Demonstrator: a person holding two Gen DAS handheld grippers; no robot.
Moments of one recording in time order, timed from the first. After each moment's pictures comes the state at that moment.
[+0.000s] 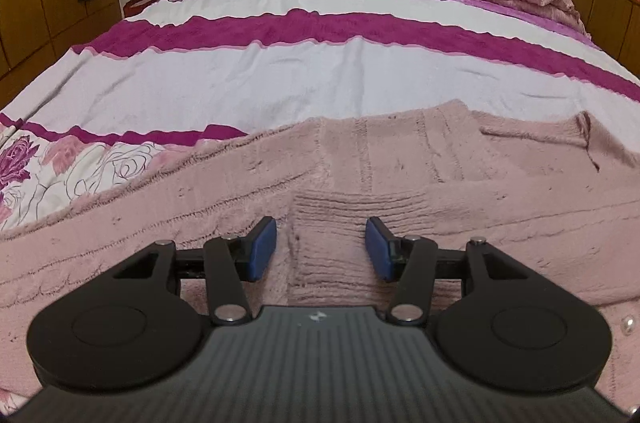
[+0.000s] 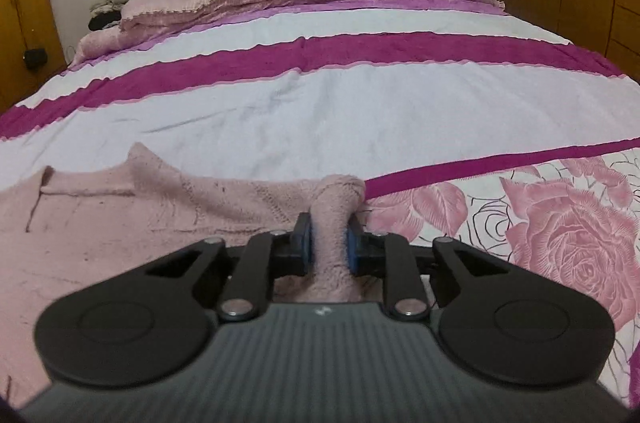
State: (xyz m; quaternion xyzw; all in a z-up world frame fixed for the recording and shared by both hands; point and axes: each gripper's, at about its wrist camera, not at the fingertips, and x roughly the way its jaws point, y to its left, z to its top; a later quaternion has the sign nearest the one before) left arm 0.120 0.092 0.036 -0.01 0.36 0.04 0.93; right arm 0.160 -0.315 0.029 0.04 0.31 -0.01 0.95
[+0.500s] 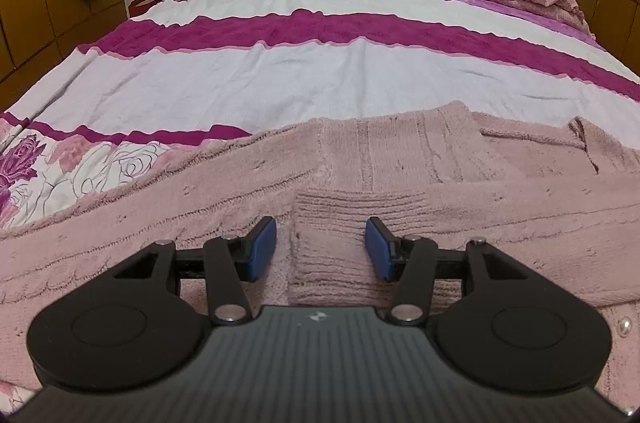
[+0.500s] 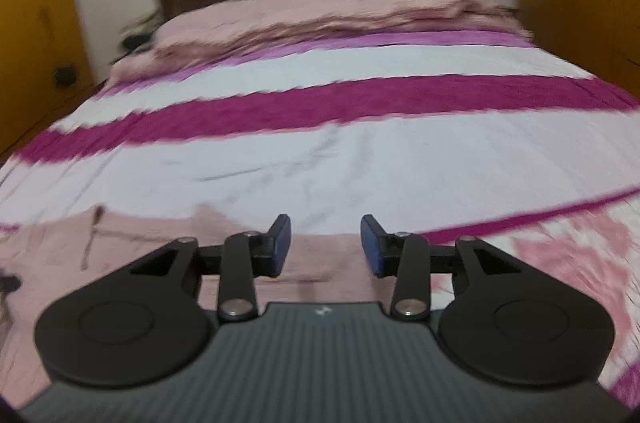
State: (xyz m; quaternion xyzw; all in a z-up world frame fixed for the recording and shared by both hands) left arm 0.119 0.091 0.039 -0.01 0.36 0.05 0.93; right arm 0.161 -0.309 0.073 0.04 0.29 0.05 0.96
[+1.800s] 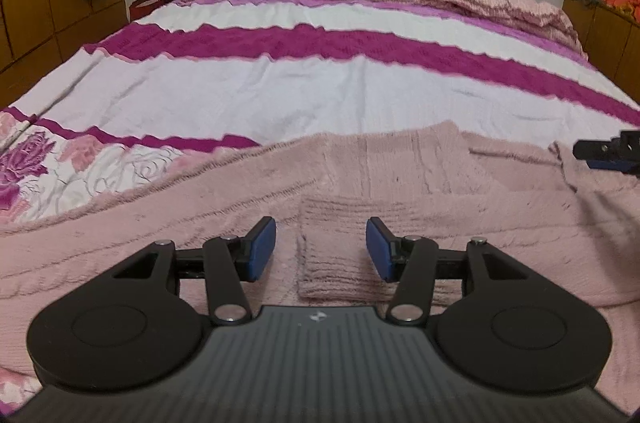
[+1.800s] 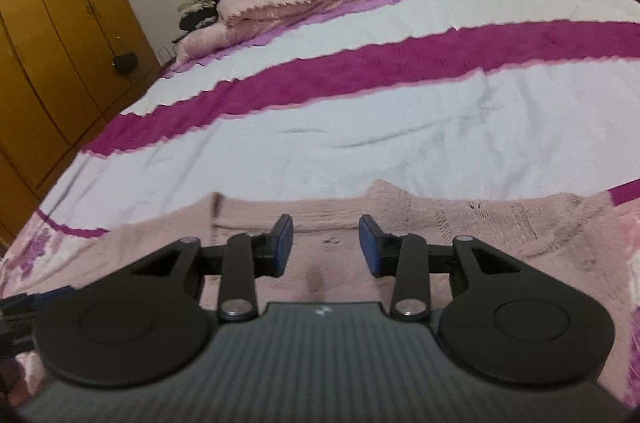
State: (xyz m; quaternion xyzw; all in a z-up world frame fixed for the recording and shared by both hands) left arm 0.097 0.102 0.061 -0.04 0.35 0.04 0.94; right arm 0.182 -0.218 0.069 0.12 0.33 0.14 0.92
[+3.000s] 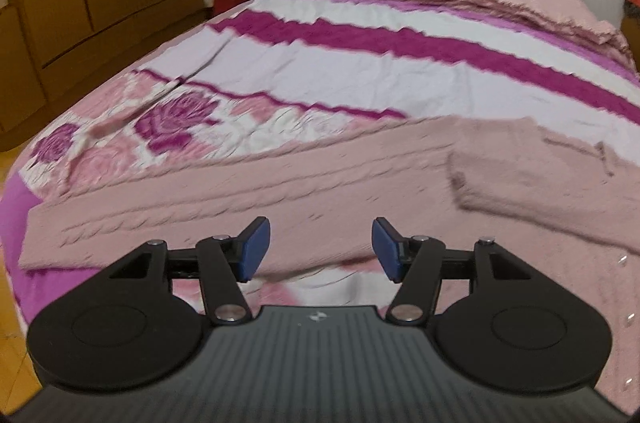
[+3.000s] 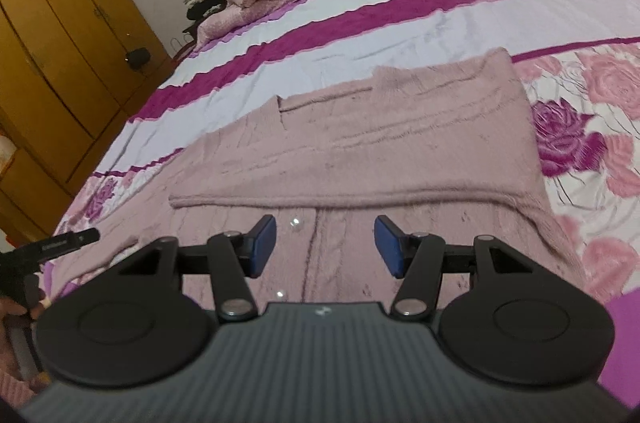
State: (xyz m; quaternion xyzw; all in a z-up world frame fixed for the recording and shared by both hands) left arm -0.037 0.187 0.107 -0.05 0.36 0.15 0.92; right arm 0.000 -0.233 0.091 0.16 0.37 0.13 0.90
